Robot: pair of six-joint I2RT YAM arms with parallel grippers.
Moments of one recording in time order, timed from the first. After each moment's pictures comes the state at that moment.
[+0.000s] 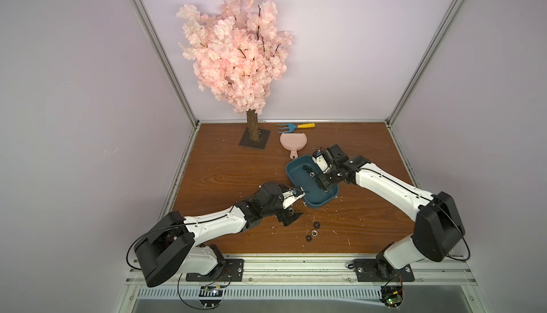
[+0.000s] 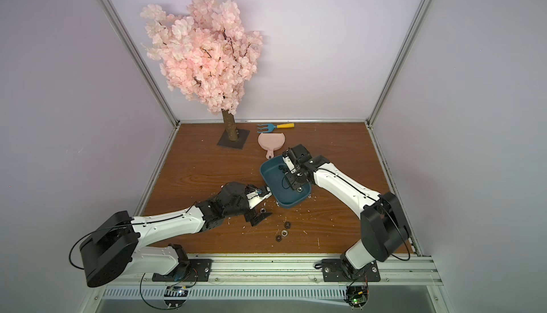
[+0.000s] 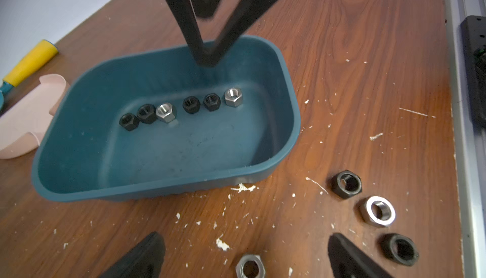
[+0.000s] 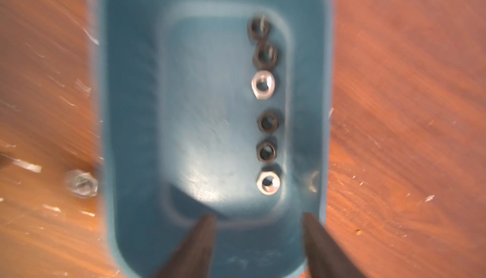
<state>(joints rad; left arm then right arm) -0.85 1.33 0.55 0.15 0.18 0.23 0.61 1.47 1.16 -0.72 0.10 0.01</state>
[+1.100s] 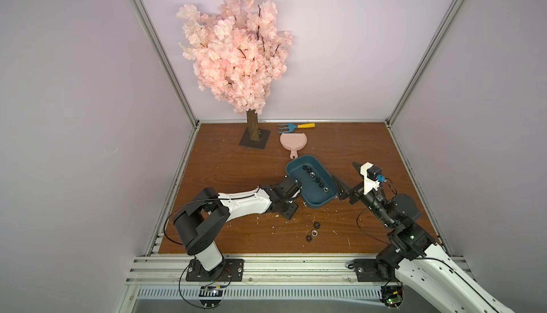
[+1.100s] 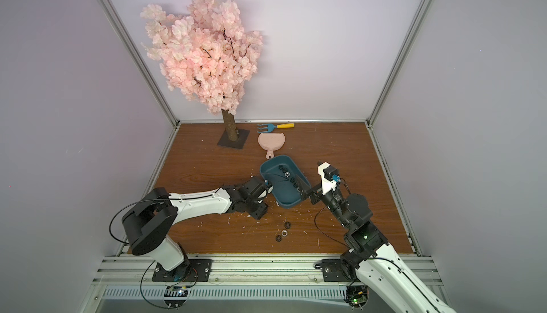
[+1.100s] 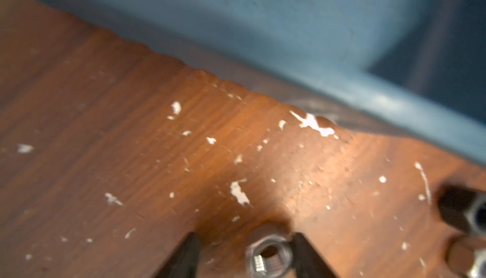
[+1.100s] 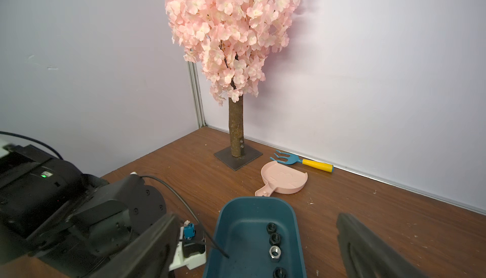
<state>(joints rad) -0.88 1.66 0.90 -0.38 0.01 -0.20 0.61 0.53 0.46 0.15 0.00 0.05</state>
